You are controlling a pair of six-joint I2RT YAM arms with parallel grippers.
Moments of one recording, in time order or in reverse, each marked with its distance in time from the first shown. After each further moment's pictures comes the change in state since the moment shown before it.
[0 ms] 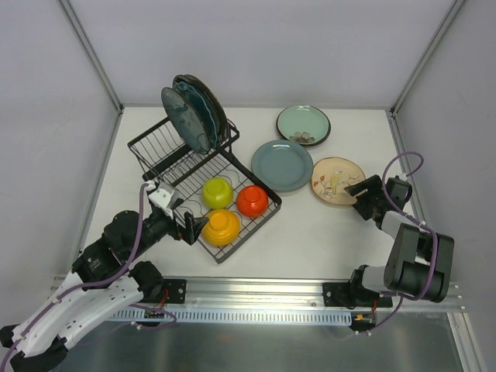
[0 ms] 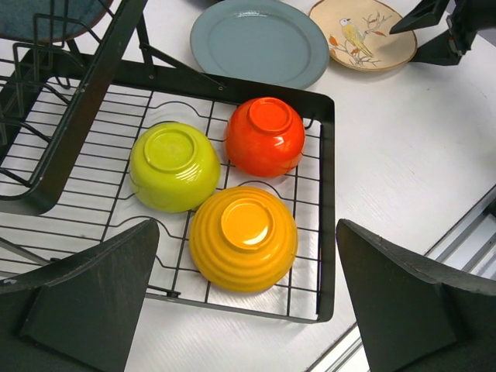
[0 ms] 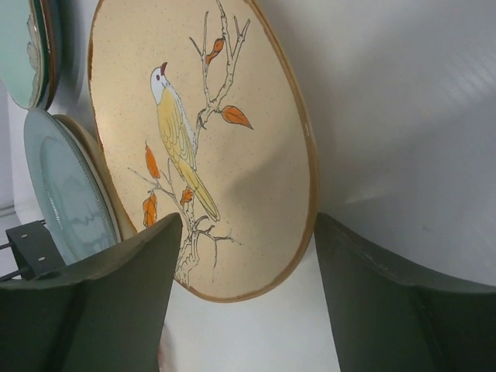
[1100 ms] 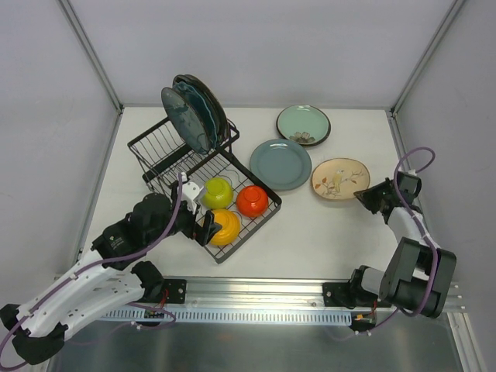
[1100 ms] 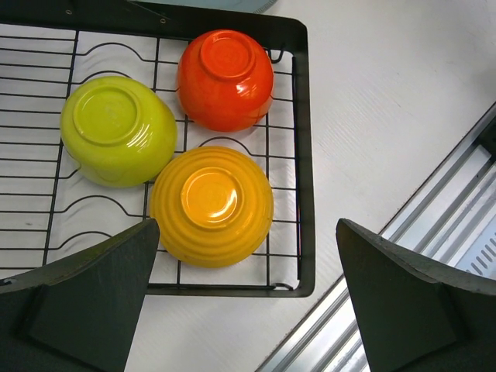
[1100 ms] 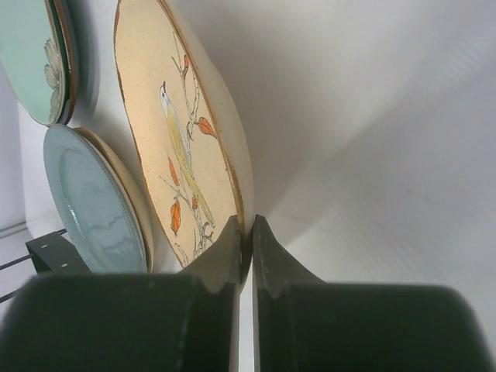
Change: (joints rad) left arm 0.000 0.249 0.048 -0.029 0.146 0.002; right arm -0.030 -0.074 0.093 -0.198 0.000 0.021
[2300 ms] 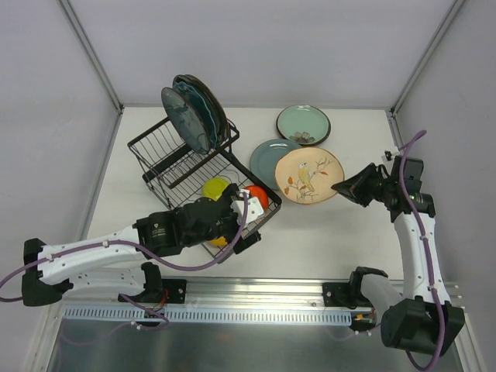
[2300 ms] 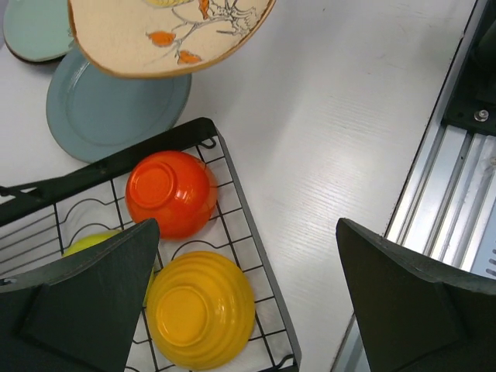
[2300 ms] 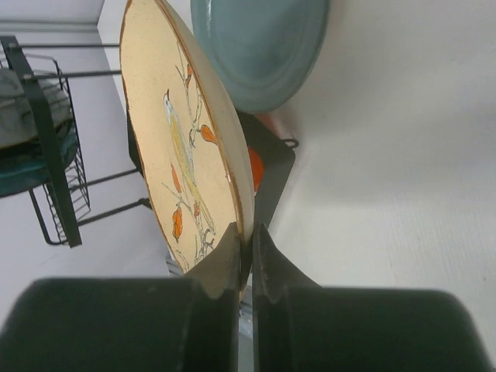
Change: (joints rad) left arm -0.438 0.366 0.193 0.213 -0.204 0.248; right arm 0.169 -0.283 0.339 -0.634 -0.296 -0.082
